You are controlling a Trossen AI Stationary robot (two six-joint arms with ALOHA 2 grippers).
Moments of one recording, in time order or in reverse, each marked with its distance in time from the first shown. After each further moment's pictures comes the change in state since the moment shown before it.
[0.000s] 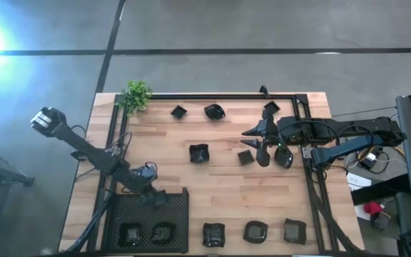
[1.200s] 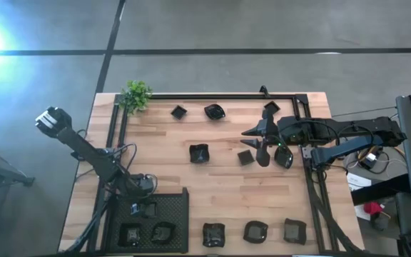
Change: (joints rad) left arm -0.127 0.102 0.000 -0.017 0.110 0.074; right arm 0.000 0.000 0.000 0.007 0.000 0.000
